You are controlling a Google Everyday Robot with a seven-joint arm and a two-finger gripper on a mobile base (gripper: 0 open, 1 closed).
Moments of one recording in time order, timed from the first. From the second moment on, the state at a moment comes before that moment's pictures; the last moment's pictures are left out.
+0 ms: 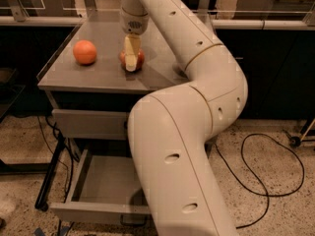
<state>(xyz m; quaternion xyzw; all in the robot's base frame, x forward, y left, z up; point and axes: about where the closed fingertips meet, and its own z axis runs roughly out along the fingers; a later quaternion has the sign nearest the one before) 0.768 0.075 0.868 -0.73 0.67 0.00 0.15</state>
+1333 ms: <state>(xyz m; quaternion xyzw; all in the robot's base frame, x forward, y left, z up) 0.780 0.087 0.843 -0.72 0.67 0.01 0.16</state>
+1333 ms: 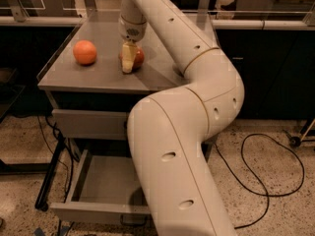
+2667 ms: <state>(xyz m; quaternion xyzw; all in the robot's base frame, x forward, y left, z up) 0.778 0.080 0.867 -0.70 0.68 0.00 0.19</state>
